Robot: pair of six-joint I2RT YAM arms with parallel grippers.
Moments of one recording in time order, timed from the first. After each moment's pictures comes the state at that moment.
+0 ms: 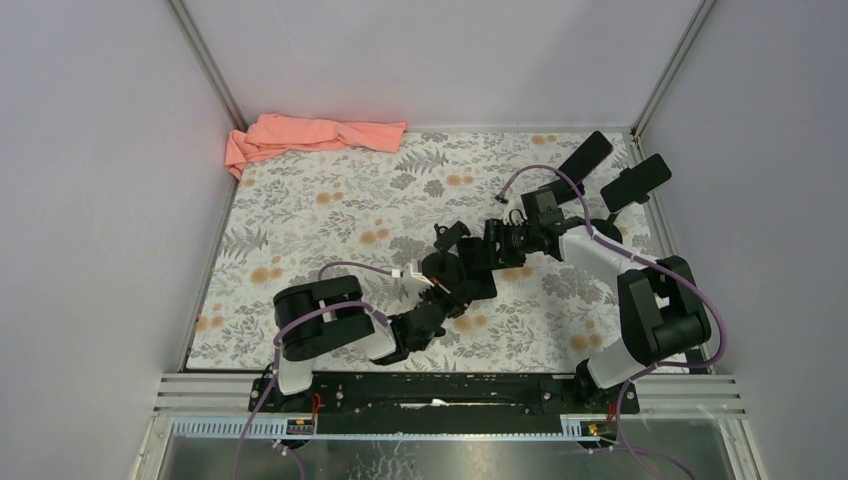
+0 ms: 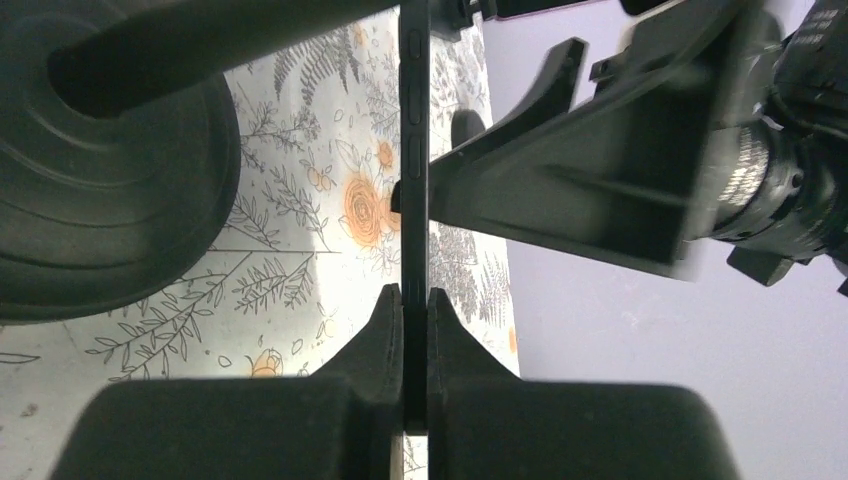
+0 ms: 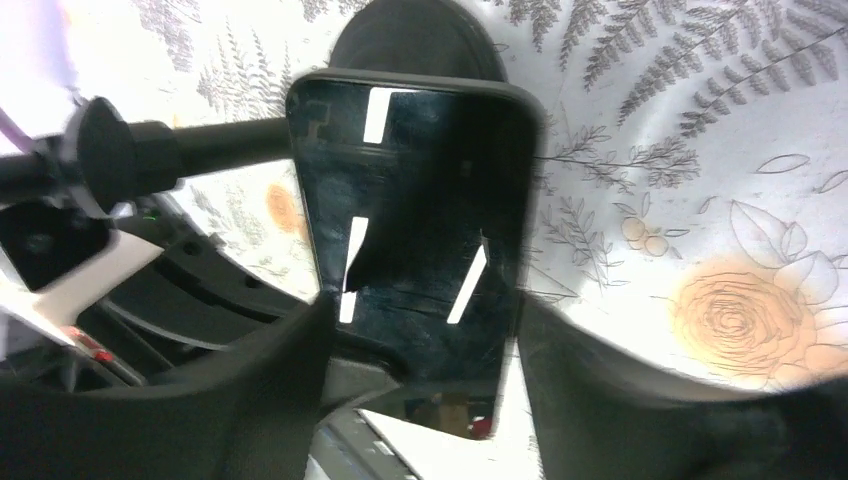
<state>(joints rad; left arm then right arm) -1.18 1.90 0.51 1.20 -0.66 -1.32 0.35 1.55 0.89 -0.32 -0.63 0.34</state>
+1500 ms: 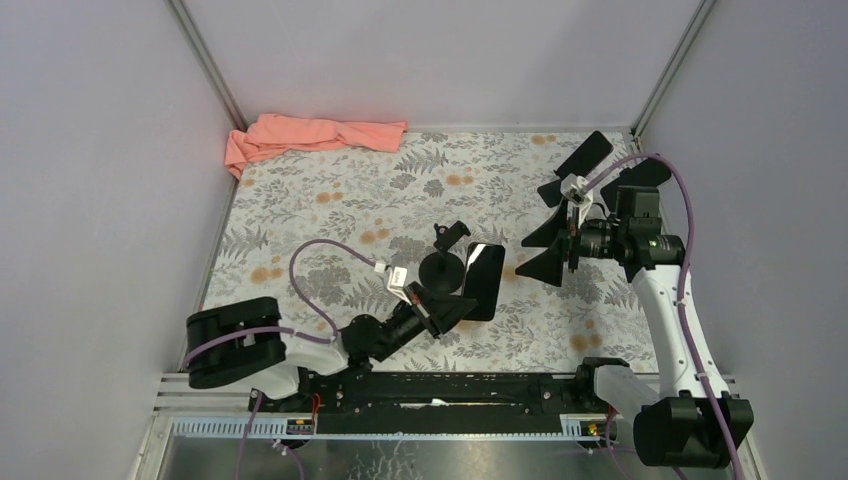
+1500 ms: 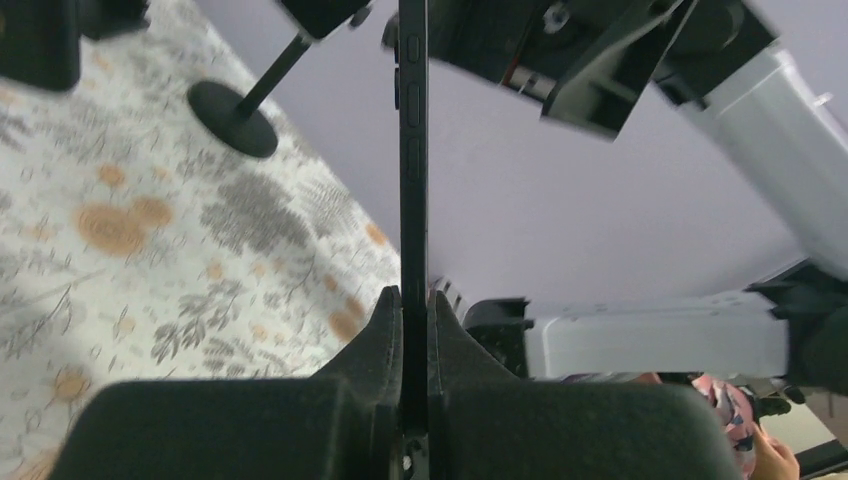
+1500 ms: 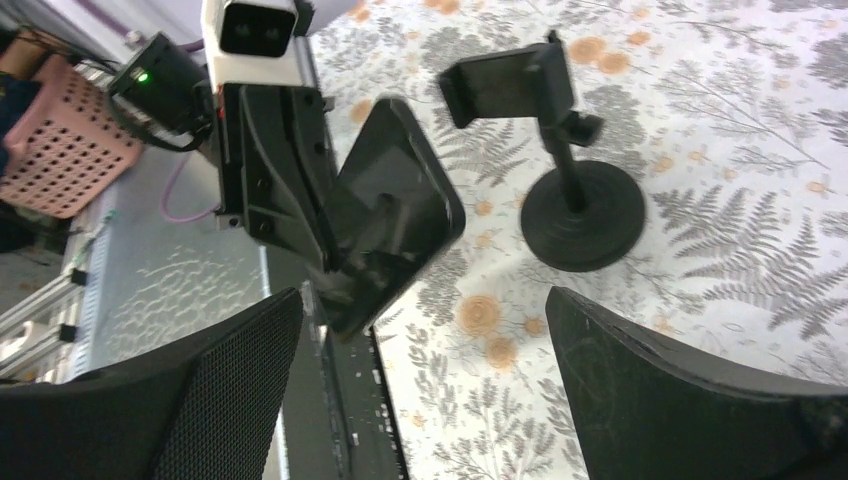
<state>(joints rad) -1.26 1.49 0.26 1.45 -0.30 -0.83 -0.03 1.04 0.97 -0.77 -1.27 -0.39</state>
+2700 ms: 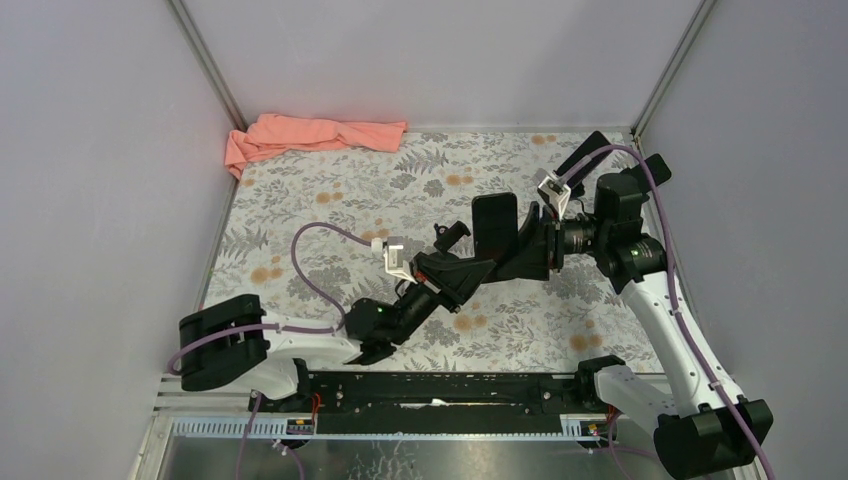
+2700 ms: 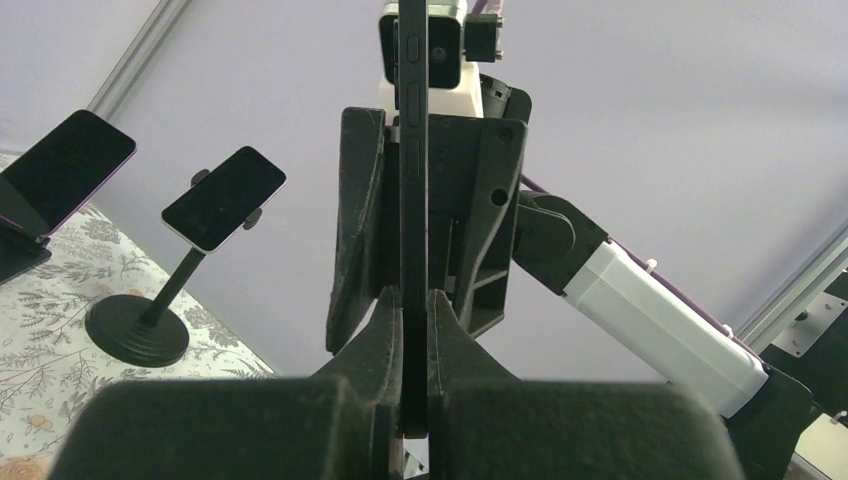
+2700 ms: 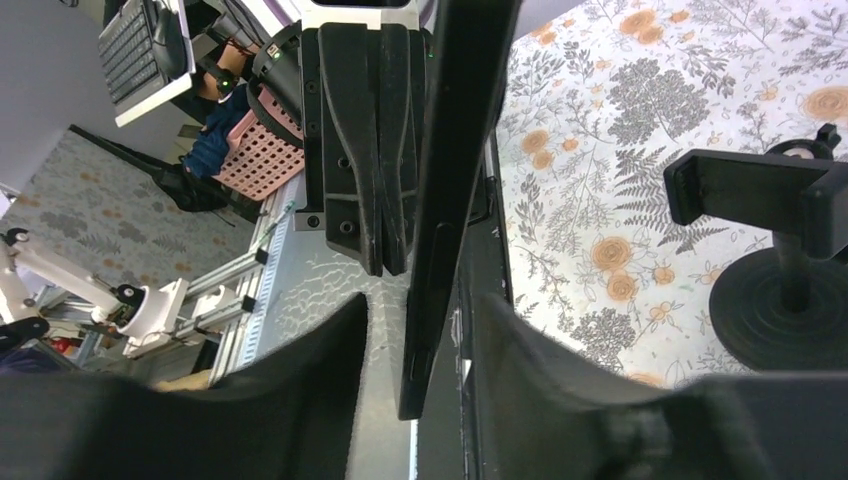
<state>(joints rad) -1.26 1.40 0.53 1.47 -0.34 -0.65 0.21 0.99 0.97 -0.41 -1.41 0.15</state>
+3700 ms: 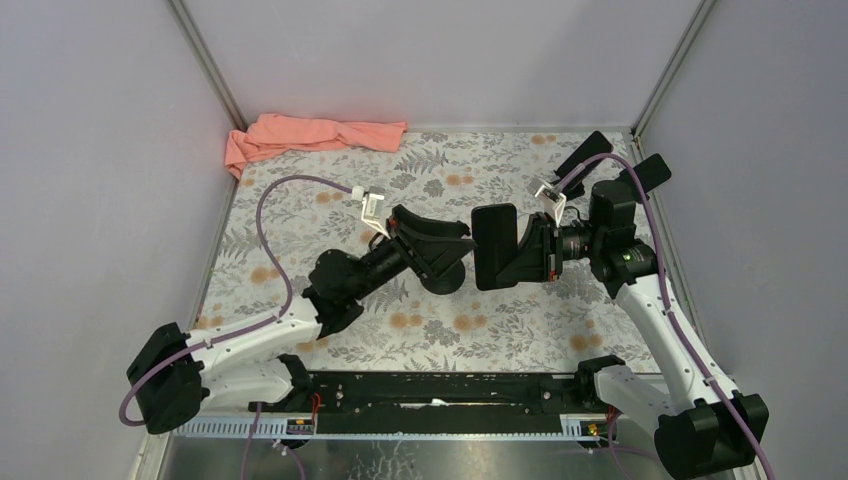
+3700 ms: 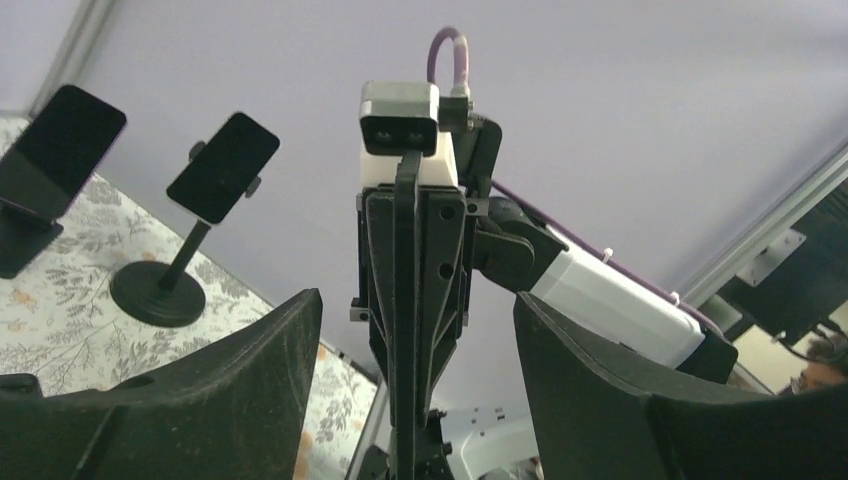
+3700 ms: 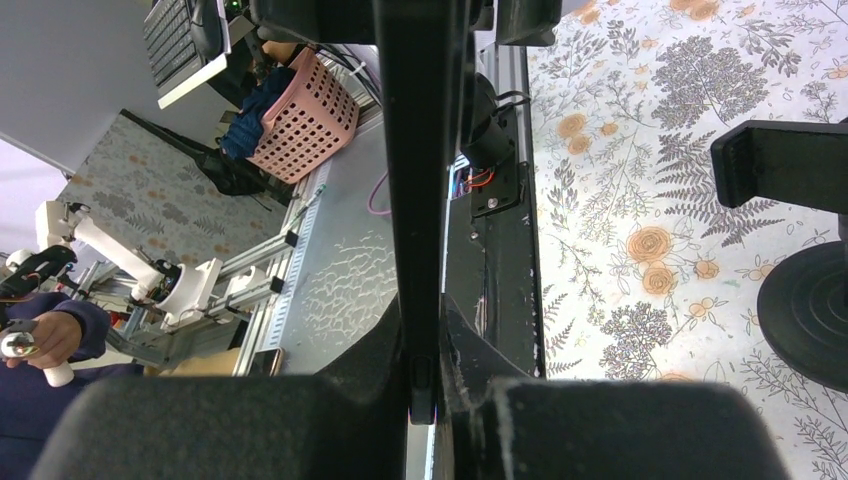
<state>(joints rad) -0.94 1.11 0.61 0.96 0.11 -0.83 0.22 0.99 0.87 -0.28 -1.49 0.24</state>
